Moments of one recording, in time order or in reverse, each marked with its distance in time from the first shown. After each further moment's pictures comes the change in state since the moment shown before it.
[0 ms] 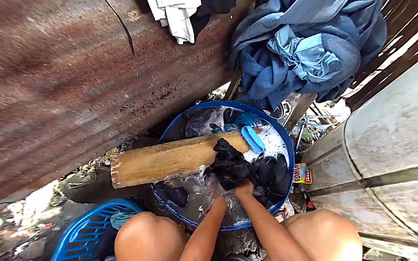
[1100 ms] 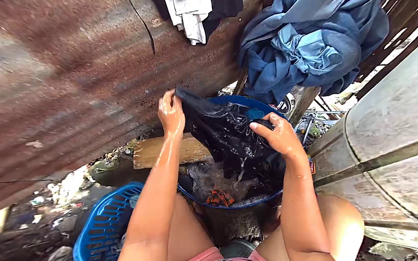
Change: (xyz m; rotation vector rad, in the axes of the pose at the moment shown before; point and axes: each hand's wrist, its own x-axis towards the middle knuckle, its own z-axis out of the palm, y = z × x) left_hand -0.109 -0.022 -0.239 -0.679 1.293 0.594; right_hand -0.122 0.050 -0.167 0.676 0.637 -0.664
